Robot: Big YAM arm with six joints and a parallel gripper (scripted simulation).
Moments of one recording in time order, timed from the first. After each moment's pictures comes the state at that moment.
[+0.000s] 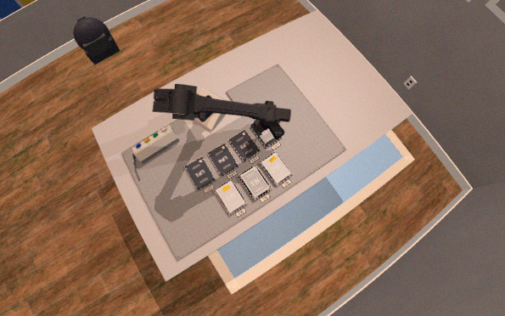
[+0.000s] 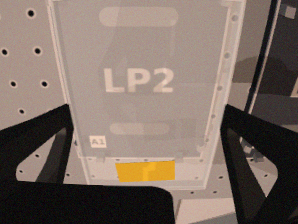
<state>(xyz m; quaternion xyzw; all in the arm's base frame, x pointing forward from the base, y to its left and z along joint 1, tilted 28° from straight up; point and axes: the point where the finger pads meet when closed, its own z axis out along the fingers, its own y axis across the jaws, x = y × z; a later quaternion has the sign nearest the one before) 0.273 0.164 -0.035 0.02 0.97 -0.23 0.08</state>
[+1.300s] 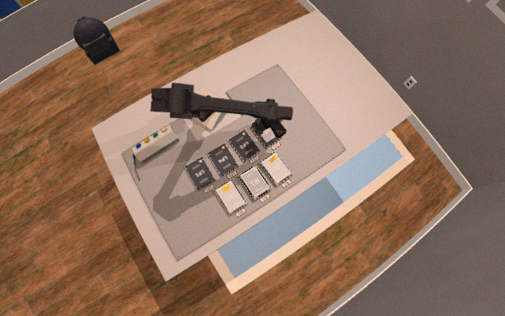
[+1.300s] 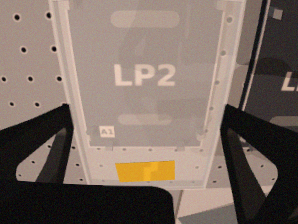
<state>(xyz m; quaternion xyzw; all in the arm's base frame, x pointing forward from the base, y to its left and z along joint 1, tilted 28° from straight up) 0.276 0.175 -0.019 0.02 0.97 -0.23 0.08</state>
